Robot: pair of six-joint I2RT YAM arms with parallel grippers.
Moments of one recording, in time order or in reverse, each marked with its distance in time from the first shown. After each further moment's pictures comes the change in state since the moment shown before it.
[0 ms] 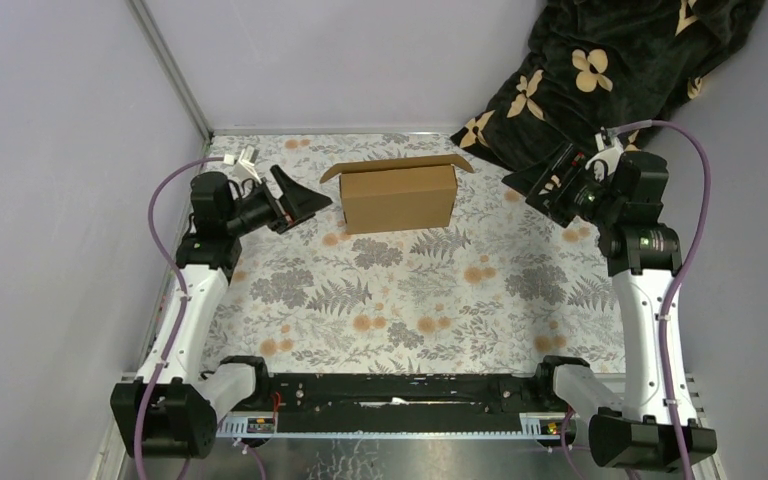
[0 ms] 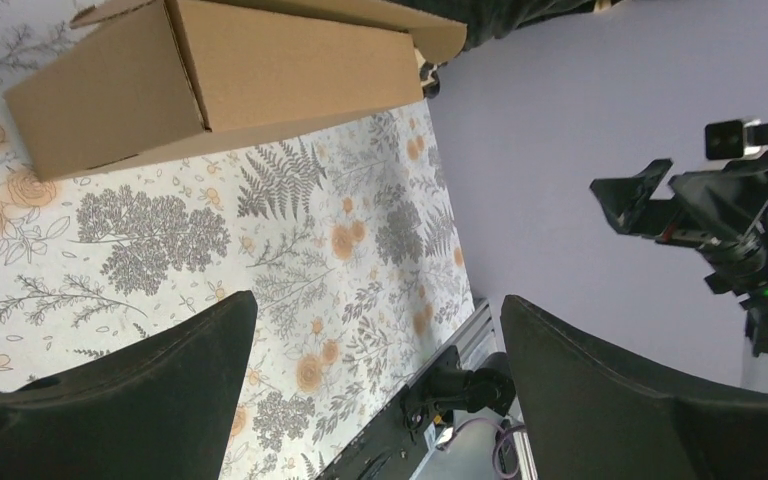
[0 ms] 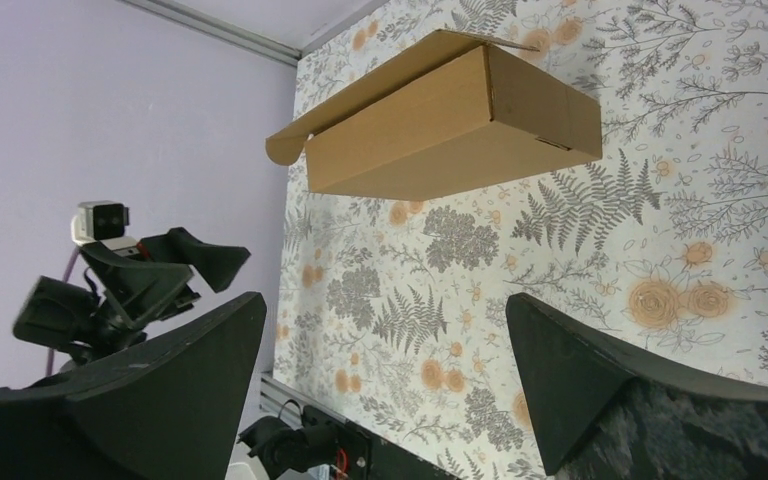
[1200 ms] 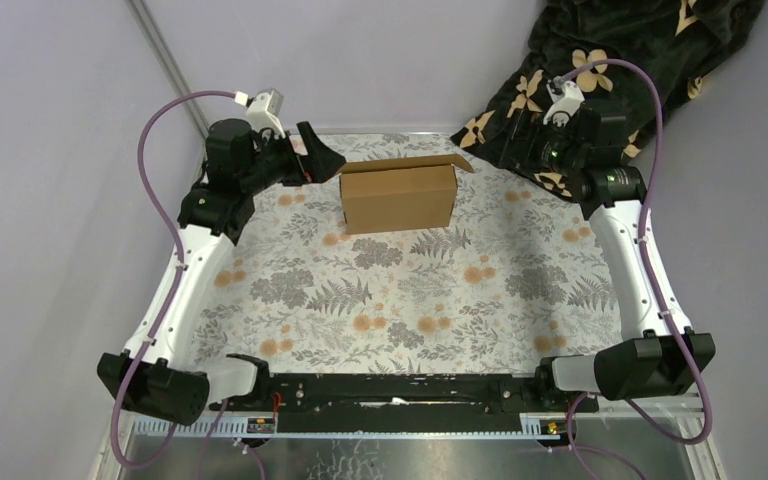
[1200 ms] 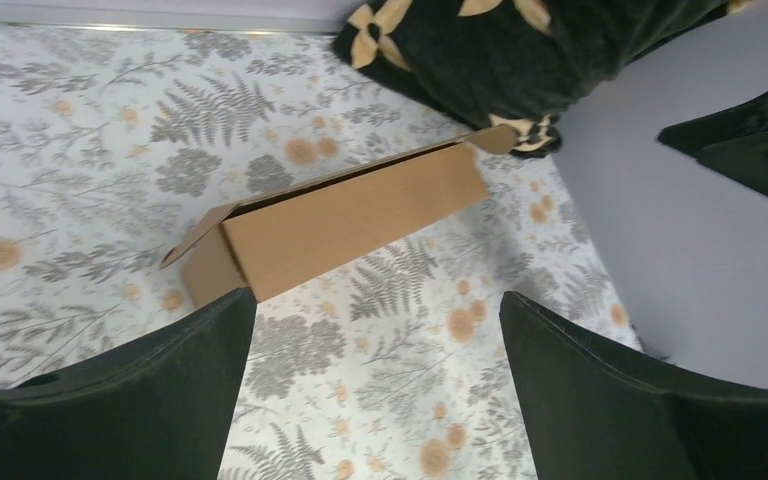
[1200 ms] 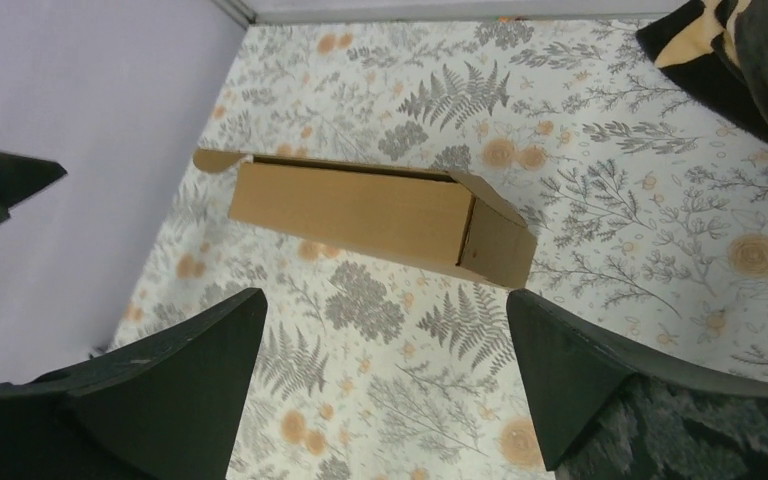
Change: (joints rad) left arm -0.225 0.210 0.493 -0.267 -0.410 0.336; right arm 0.140 0.348 0.231 0.154 0.073 -0.323
